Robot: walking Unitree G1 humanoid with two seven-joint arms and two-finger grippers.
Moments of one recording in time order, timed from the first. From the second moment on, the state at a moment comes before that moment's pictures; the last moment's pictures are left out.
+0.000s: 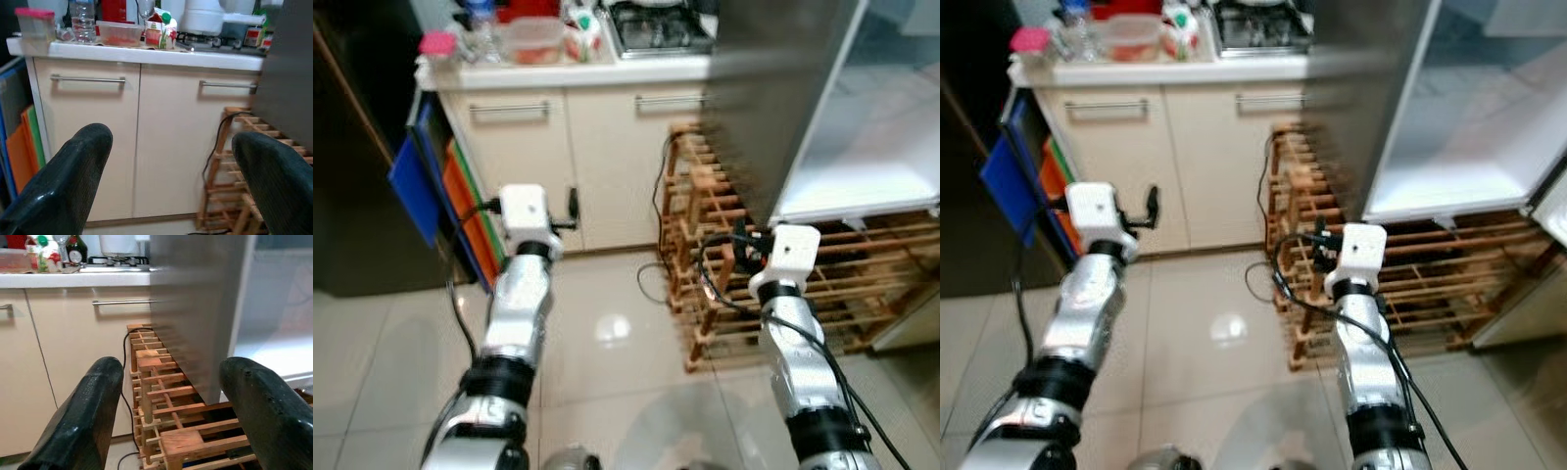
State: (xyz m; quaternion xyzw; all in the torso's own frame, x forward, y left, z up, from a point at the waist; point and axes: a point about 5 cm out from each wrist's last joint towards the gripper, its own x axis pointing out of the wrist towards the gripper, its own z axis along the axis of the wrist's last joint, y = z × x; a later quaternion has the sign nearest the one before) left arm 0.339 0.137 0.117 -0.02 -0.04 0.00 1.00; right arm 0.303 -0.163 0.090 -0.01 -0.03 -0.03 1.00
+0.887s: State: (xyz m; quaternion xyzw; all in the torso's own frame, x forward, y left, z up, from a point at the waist) left arm 0.347 0.140 0.137 0.00 -0.07 0.00 1.00; right arm 0.310 -0.159 0.101 -0.03 -0.06 -0.04 1.00
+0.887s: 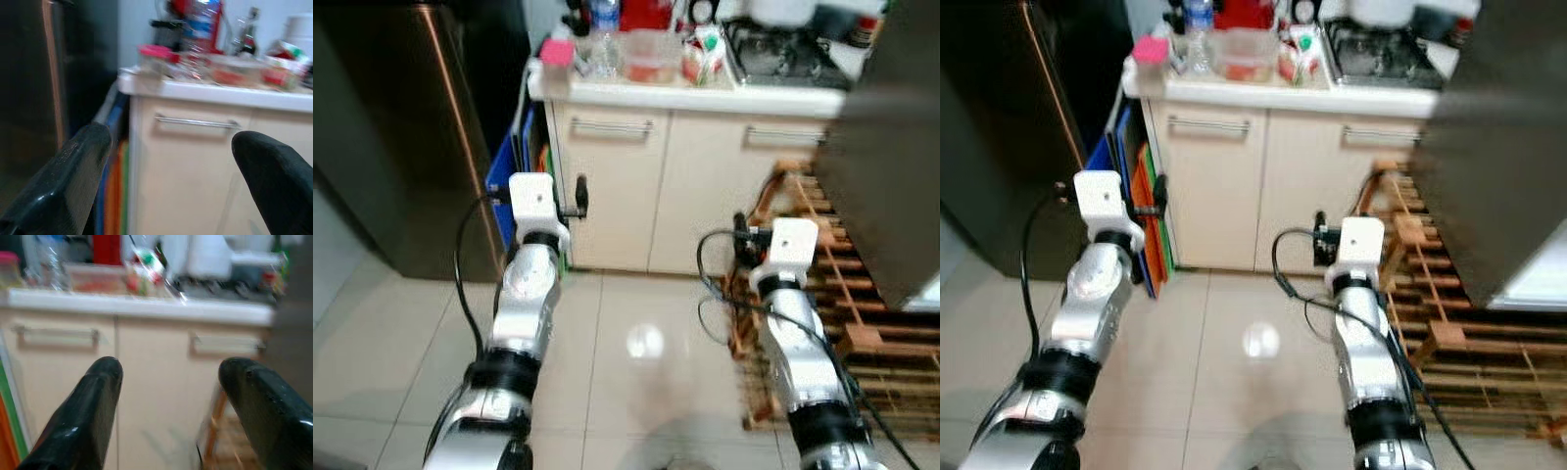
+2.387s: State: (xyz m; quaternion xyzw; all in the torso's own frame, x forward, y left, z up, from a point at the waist) left arm 0.343 0.117 0.209 0.00 -0.17 -0.12 0.98; right arm 0.314 -0.148 0.117 -0.04 -0.07 -0.05 1.00
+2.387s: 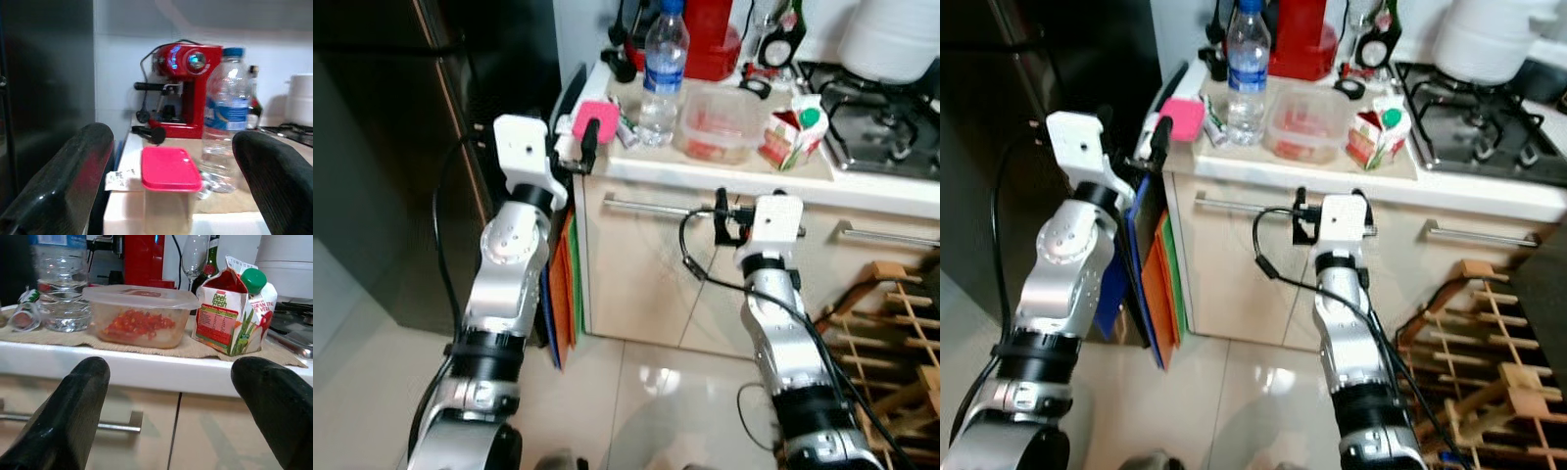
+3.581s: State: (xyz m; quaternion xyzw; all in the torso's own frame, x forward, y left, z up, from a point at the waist) left arm 0.300 0.150 0.209 -0.01 -0.15 -0.10 0.98; right arm 0.257 -0.162 0.152 -0.05 -0.08 -0.03 0.99
